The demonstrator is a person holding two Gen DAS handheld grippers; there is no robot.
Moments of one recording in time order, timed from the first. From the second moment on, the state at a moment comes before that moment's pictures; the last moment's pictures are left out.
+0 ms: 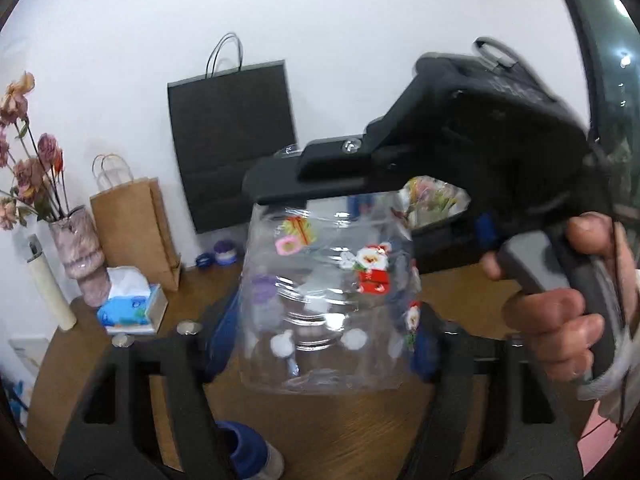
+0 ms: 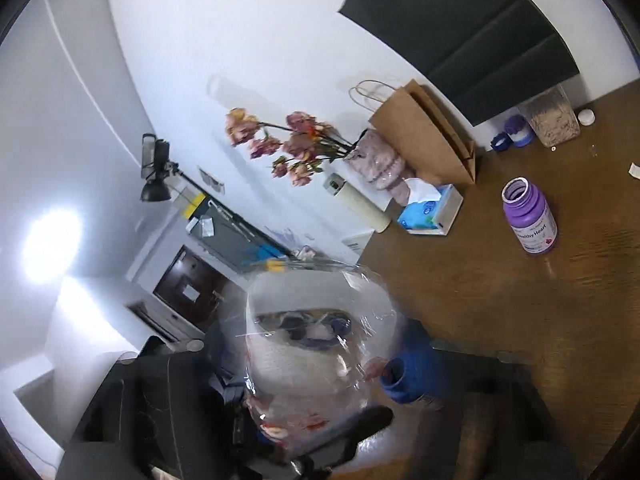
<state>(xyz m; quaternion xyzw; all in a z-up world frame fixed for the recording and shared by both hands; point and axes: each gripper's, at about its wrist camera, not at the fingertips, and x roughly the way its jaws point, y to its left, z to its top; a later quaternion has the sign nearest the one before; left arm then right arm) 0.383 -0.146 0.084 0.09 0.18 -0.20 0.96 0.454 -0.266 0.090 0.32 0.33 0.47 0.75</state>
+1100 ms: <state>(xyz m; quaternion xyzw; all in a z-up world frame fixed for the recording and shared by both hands) 0.380 -0.110 -0.011 0.10 0.26 -0.16 0.95 0.437 -0.224 0.008 0.03 0.33 0.24 0.91</state>
